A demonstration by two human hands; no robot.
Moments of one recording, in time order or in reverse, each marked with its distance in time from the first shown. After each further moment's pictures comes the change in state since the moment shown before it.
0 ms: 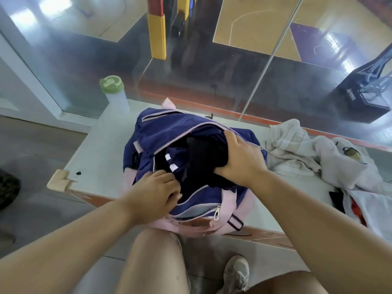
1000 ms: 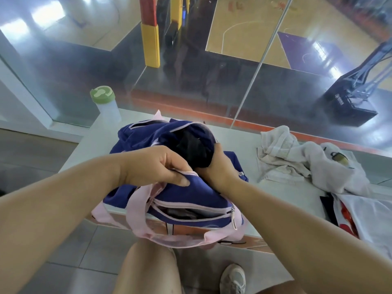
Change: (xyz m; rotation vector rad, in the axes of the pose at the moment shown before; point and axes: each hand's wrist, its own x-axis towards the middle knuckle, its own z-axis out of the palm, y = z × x) left_hand 0.057 0.022 -0.101 -0.831 -0.414 -0.089; right_hand 0.006 -0.026 0.012 0.595 -0.109 0.309
